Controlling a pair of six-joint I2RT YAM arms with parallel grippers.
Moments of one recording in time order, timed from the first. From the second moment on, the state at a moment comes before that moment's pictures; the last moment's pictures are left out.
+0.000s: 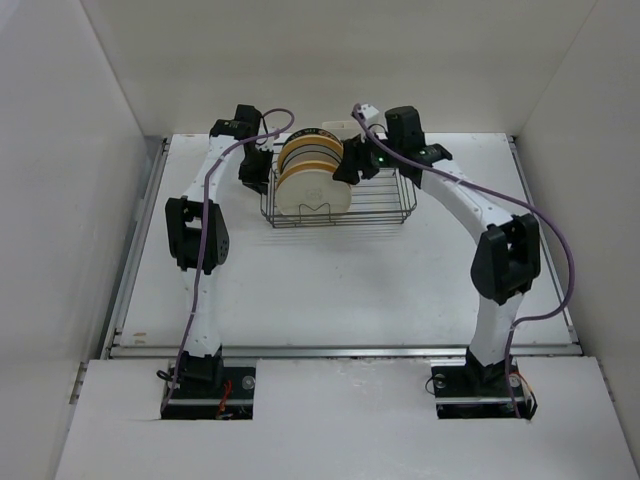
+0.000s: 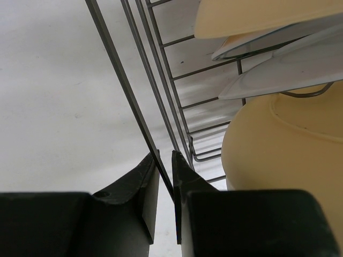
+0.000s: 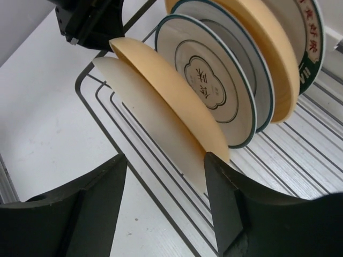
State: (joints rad) left arm -0.18 2.25 2.17 -1.13 0.13 0.03; right arm 0.41 1.93 1.77 -0.37 -0.56 0.01
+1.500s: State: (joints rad) left arm -0.18 2.25 2.18 -1.12 0.07 0.00; right arm 0.61 1.81 1.61 -0.16 0.14 -0.16
